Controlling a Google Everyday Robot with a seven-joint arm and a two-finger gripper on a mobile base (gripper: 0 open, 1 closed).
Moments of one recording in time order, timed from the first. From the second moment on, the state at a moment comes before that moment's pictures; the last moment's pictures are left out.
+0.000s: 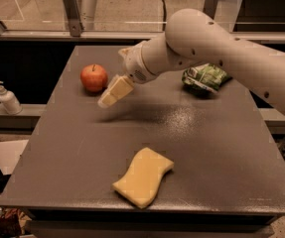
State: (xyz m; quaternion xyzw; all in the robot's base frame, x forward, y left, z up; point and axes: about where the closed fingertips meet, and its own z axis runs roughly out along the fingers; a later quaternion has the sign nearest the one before) arm 0.621 0.071 0.865 -0.58 0.67 0.19 0.41
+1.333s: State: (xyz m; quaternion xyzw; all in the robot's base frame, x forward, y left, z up) arm 0.651 0.119 0.831 -0.53 0.70 0.27 0.40
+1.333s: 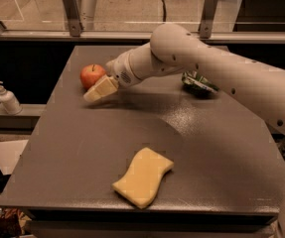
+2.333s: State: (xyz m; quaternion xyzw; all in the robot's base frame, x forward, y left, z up) arm 0.648 0.125 0.831 -0.51 0.71 0.30 0.39
